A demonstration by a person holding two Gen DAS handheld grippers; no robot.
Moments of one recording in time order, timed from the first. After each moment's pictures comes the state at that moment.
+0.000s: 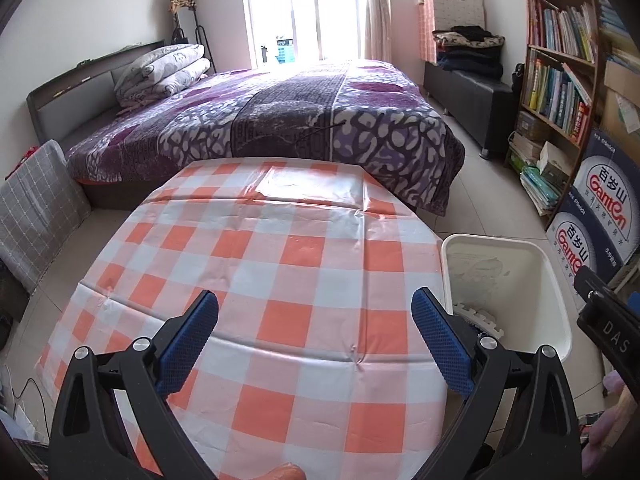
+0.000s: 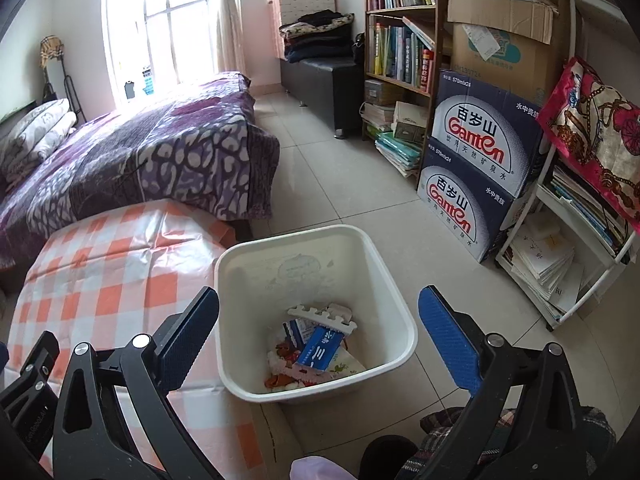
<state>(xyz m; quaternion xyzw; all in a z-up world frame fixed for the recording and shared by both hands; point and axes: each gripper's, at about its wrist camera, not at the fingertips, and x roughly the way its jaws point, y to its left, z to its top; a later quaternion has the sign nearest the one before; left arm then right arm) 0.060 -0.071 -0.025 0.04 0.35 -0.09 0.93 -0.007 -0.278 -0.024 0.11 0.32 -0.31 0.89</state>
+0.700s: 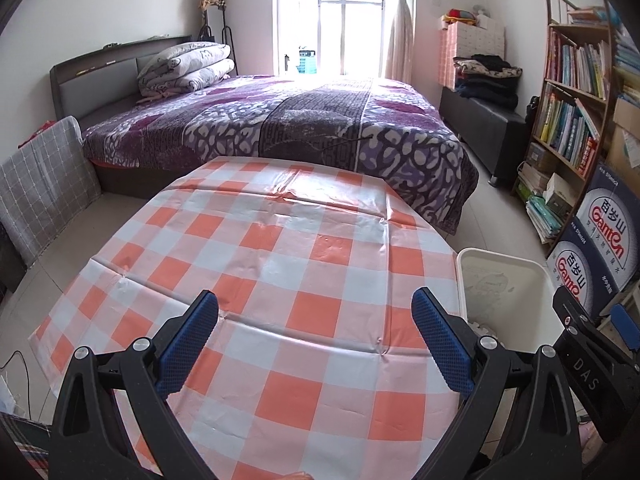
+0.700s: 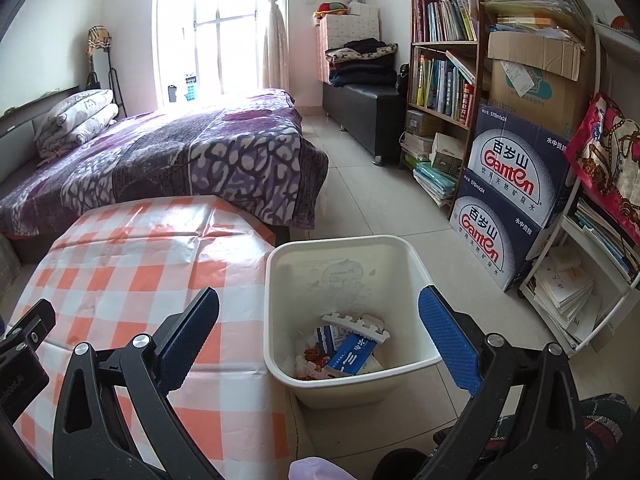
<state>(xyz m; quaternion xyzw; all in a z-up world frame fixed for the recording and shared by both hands) 0.041 -0.030 -0.026 0.00 0.33 -0.07 0.94 -0.012 -0.223 -0.029 0.06 0.28 -0.25 0.92</state>
